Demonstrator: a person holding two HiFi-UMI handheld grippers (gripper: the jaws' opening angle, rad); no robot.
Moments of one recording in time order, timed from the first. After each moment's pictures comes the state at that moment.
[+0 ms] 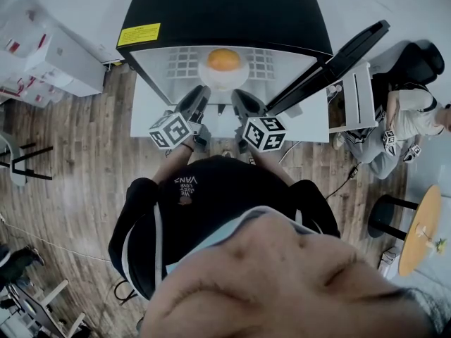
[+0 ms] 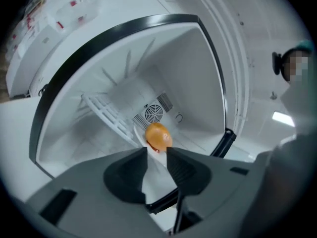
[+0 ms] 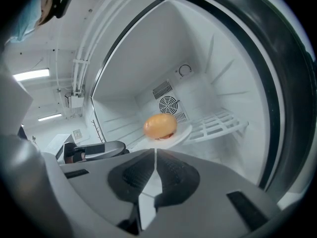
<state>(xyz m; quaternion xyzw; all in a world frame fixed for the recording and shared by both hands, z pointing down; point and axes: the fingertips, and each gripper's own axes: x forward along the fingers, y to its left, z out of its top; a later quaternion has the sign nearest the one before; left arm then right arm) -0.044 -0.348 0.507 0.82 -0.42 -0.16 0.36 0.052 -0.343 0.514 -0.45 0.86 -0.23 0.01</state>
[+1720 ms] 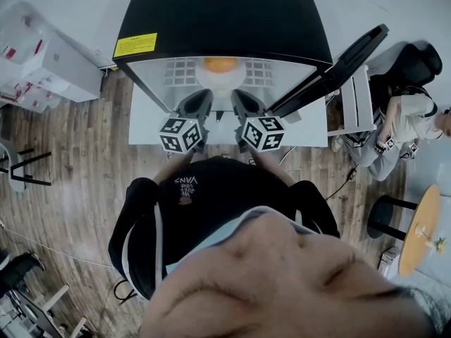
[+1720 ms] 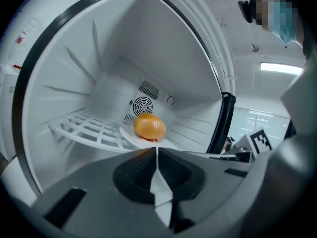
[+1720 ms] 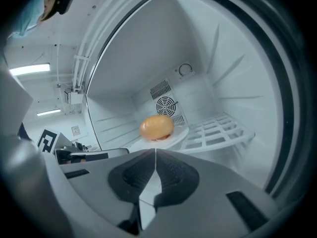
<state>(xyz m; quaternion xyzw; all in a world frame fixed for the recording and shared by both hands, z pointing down) -0.021 -0.365 0.517 0.87 -0.44 -0.01 0.21 0.056 -0.368 0.515 -0.46 0.86 -0.21 0.00</state>
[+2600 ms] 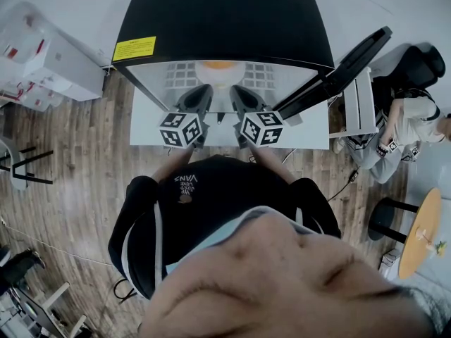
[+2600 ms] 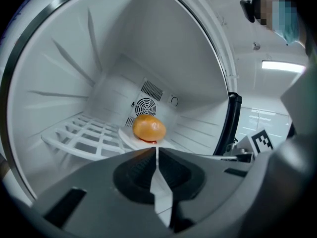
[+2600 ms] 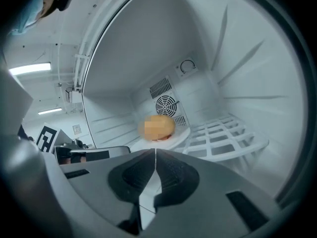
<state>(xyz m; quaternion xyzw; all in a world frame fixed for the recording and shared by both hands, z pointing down) -0.024 -0.385 0.512 0.87 -0.44 -0.01 0.21 0.049 -0.388 0.513 -0.45 0.87 -0.21 0.00</state>
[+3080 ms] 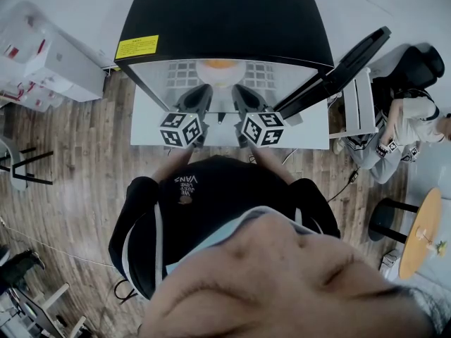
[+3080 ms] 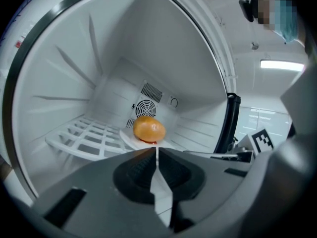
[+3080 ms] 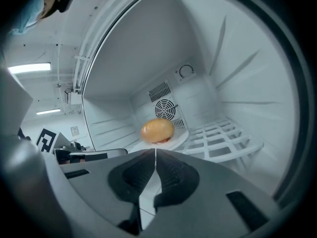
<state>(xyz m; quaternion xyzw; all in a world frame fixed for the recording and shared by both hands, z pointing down) -0.027 -0.383 0.510 0.87 -0.45 -0.01 0.20 0.054 -0.386 0.508 -0.47 0.86 -0.20 0.01</state>
